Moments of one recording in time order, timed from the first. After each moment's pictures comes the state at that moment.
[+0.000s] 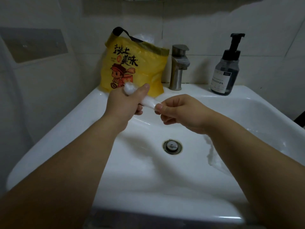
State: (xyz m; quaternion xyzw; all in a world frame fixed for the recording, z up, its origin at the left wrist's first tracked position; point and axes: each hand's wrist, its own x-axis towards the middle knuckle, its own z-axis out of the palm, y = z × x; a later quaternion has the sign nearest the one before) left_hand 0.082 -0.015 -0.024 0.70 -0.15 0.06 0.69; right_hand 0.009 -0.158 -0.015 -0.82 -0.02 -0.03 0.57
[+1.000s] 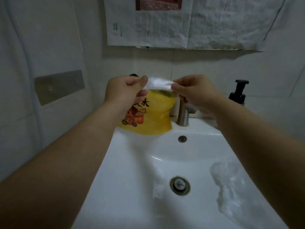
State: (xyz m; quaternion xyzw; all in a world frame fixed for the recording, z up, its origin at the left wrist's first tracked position) left_hand 0.134 -0.006 0.084 0.68 -0.19 0.10 0.70; right_hand 0.072 -0.177 0.099 -0.84 0.02 -0.25 0.48
